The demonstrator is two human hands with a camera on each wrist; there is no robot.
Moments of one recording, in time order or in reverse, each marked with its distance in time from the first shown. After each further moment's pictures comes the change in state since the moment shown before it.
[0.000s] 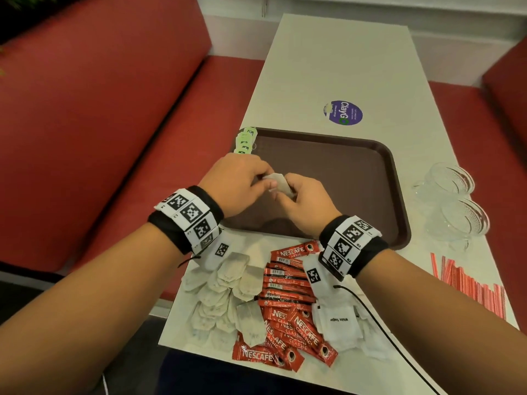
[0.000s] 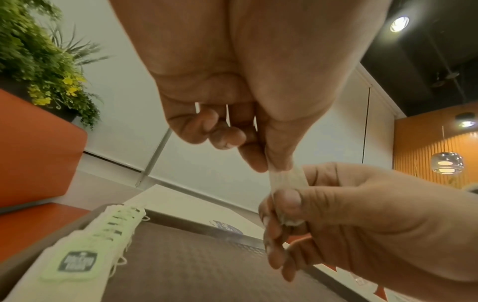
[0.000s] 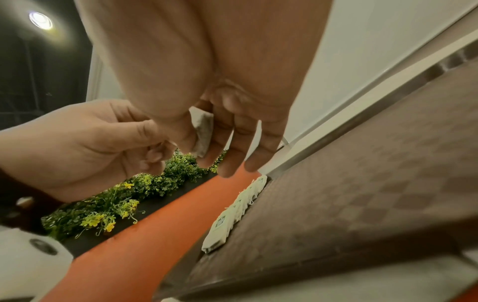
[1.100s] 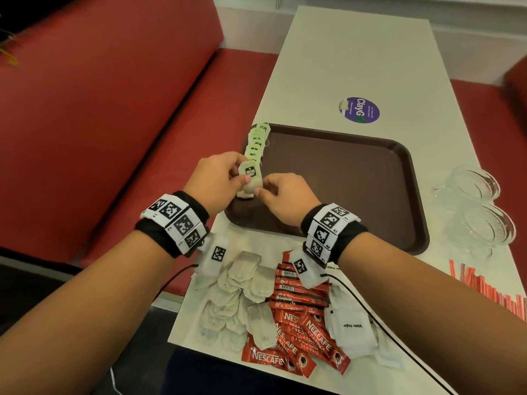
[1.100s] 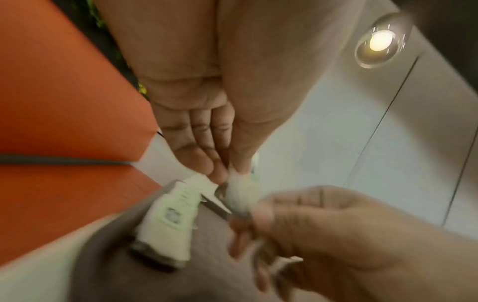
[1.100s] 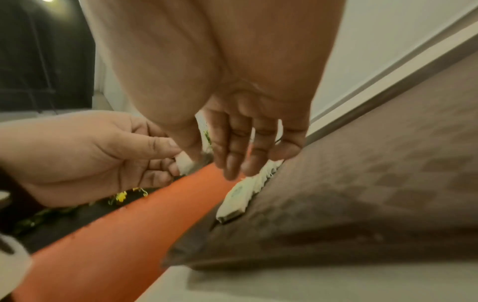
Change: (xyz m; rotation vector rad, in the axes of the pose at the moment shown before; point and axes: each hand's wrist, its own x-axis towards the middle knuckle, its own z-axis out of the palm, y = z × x) left_hand -0.024 -0.053 0.007 -0.218 0.095 -0.407; right_hand 0.038 -0.019 0.040 -0.135 -0.166 0.040
